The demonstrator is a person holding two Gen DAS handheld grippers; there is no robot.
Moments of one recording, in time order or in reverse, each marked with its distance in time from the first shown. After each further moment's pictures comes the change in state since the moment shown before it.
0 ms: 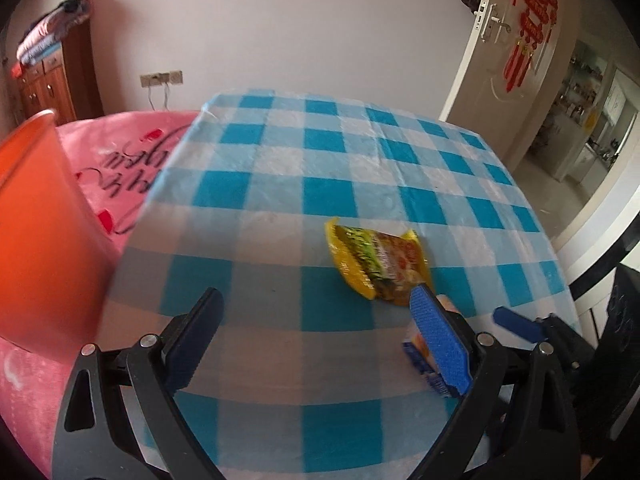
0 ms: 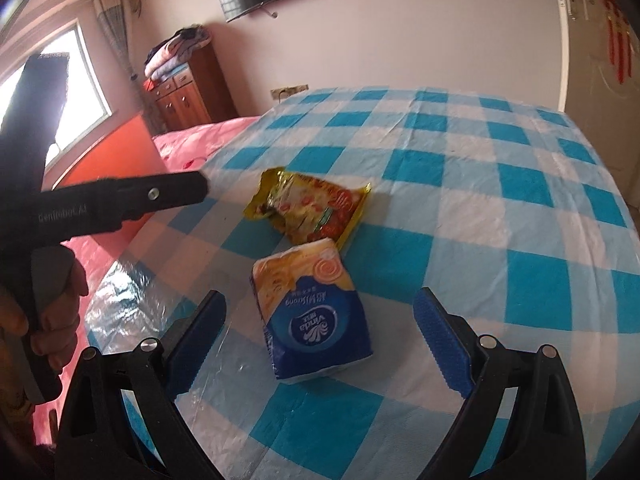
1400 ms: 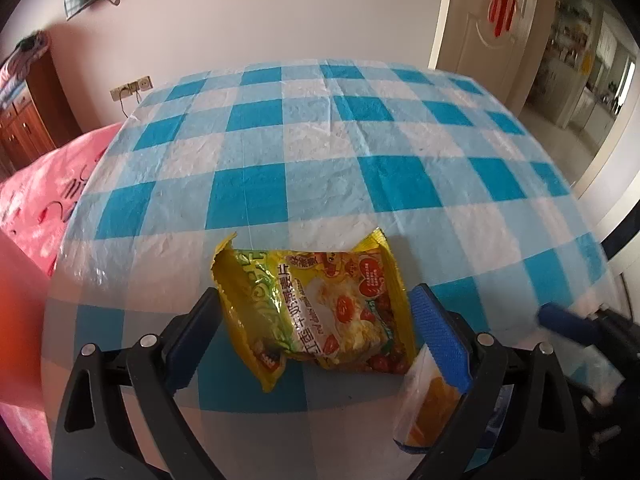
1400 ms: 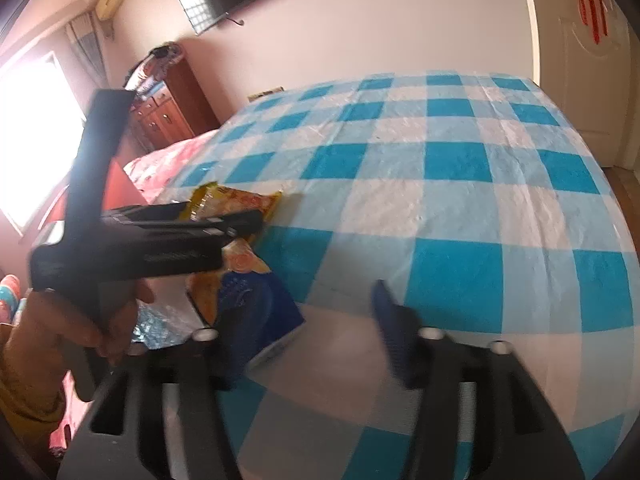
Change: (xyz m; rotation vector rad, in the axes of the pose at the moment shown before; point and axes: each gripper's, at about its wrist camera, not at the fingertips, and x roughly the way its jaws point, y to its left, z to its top) left arm 0.089 -0.067 0.015 0.166 0.088 0.065; right arm -0.020 -0.071 -0.004 0.122 -0.010 0.015
